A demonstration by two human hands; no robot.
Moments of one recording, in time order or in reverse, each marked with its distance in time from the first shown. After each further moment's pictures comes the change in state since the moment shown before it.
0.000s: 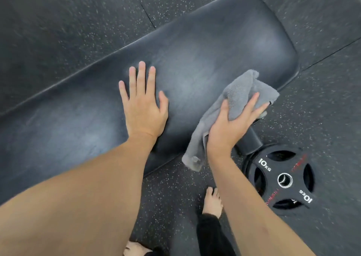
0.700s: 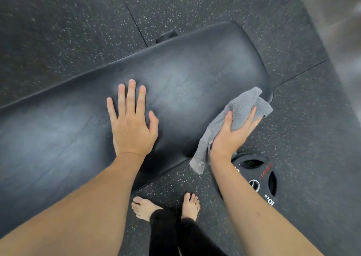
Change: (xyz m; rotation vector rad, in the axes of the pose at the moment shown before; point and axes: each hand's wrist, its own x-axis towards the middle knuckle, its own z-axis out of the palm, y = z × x) left_hand 0.001 0.000 -0.001 -0.007 -0.019 -0.003; right_hand 0.048 -0.010 -0.010 -0.059 0.099 -0.029
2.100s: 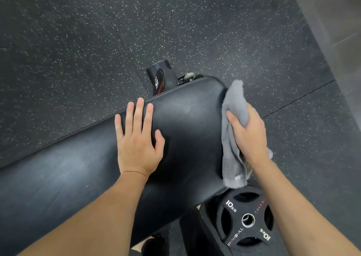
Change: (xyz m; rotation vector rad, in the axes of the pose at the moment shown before) left_hand 0.120 0.081 0.014 -0.007 -0.023 0.052; right_hand 0.203 -0.079 0.022 -0.485 -0.590 -0.196
